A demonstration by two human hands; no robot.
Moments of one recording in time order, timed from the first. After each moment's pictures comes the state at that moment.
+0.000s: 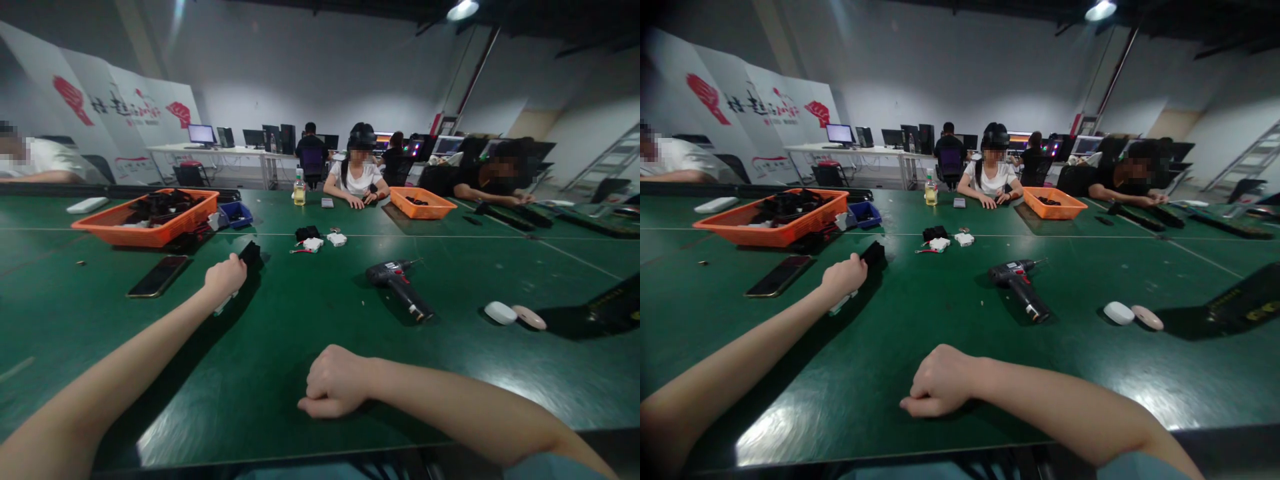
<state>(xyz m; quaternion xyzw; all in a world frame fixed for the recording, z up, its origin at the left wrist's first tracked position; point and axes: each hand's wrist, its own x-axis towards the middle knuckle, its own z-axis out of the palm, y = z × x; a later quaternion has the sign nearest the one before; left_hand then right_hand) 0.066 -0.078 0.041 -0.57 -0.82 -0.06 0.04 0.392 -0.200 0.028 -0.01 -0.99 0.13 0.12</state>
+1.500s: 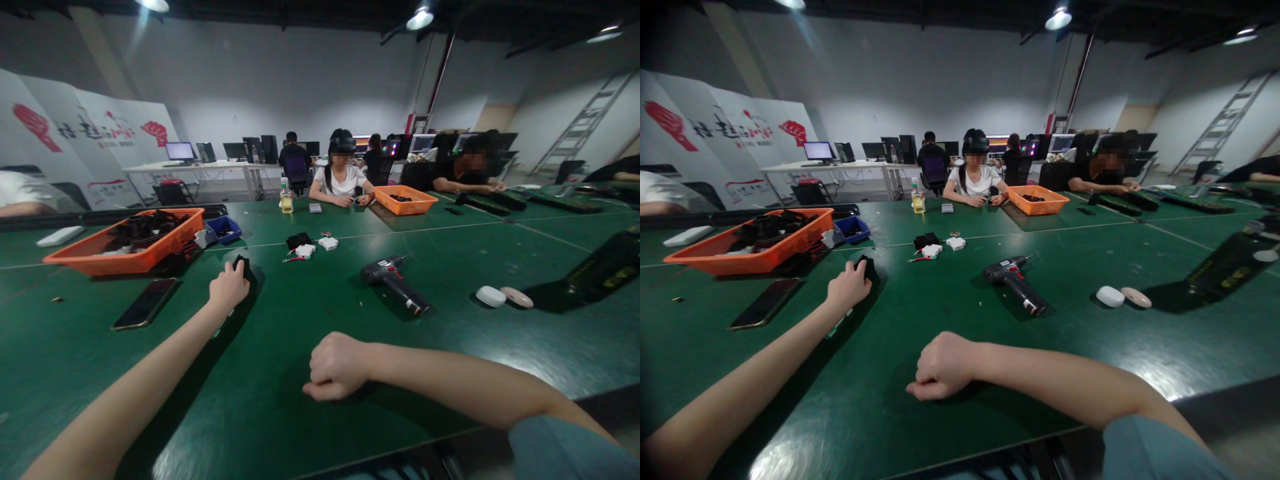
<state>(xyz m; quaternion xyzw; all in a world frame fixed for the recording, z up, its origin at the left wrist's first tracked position) 0.072 -0.060 0.027 -0.64 -0.75 -0.06 0.15 0.388 -0.175 0.036 -0.03 -0.98 0.08 0.15</state>
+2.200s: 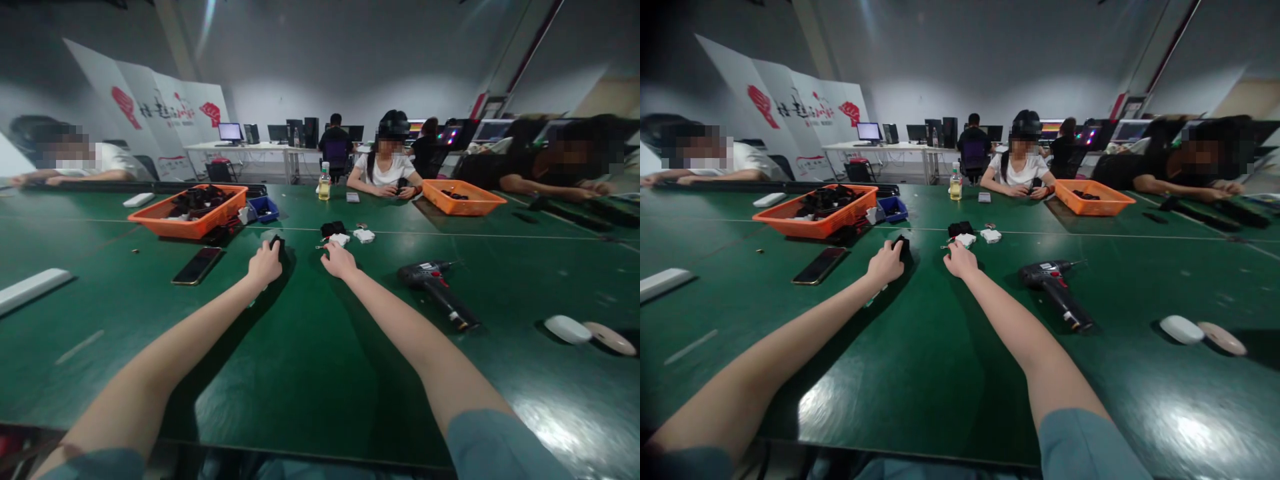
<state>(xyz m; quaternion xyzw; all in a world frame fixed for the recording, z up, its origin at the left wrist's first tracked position) 0.066 -0.057 0.023 -0.63 -0.77 -0.08 0.10 0.292 0.024 0.012 -0.48 -0.86 0.02 0.17</state>
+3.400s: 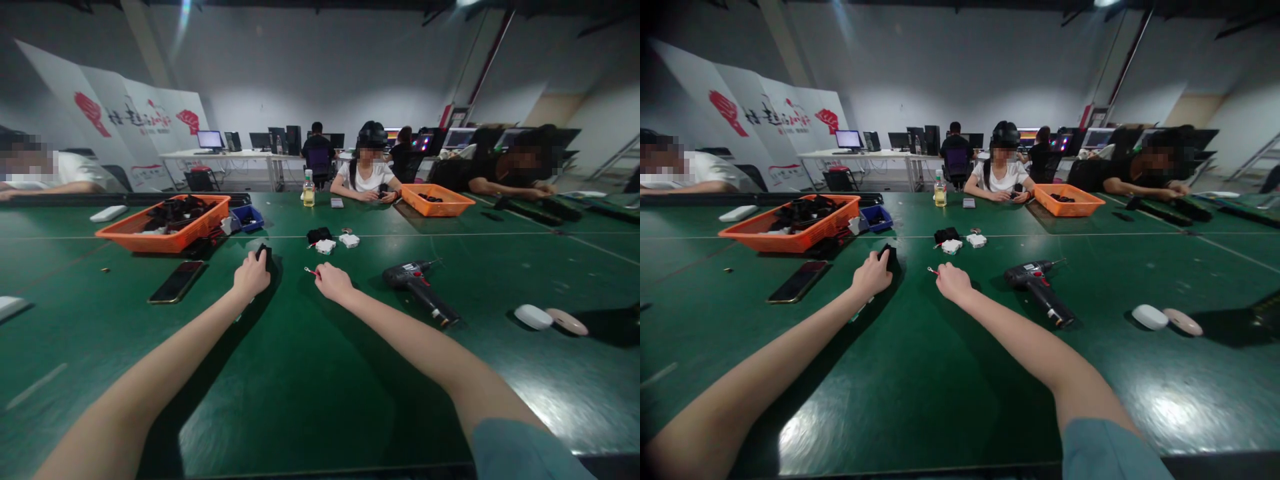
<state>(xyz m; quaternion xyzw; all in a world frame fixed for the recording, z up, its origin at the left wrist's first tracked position) 0.068 -0.057 0.028 -0.64 -0.76 -0.07 0.10 0.320 -0.038 0.035 -0.49 -0.86 0.05 0.12</state>
